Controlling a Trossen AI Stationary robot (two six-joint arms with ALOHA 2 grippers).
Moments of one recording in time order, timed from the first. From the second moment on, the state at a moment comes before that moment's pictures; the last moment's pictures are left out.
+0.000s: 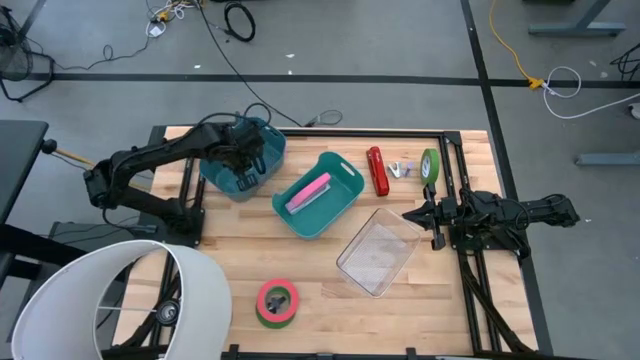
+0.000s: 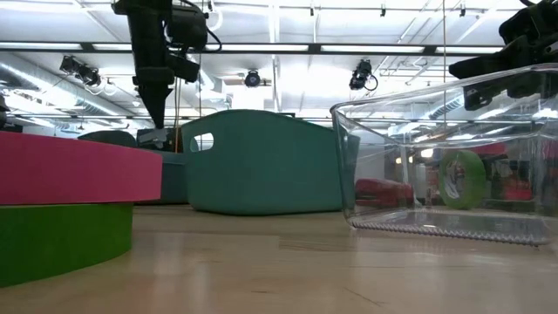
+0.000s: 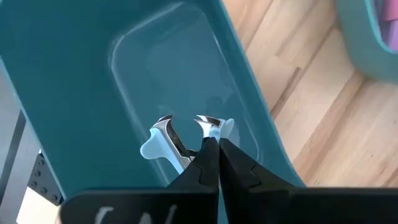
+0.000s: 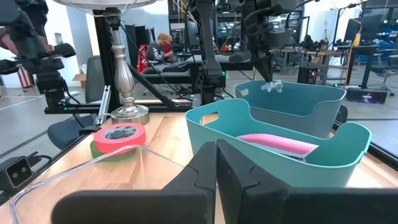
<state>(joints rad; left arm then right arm) 0.51 1.32 1.11 -1.09 -0.23 0.09 0.11 0.01 0.02 0.02 0.06 0.01</state>
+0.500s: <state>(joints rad) 0.52 1.32 1.11 -1.09 -0.23 0.09 0.11 0.01 0.02 0.02 0.06 0.01</state>
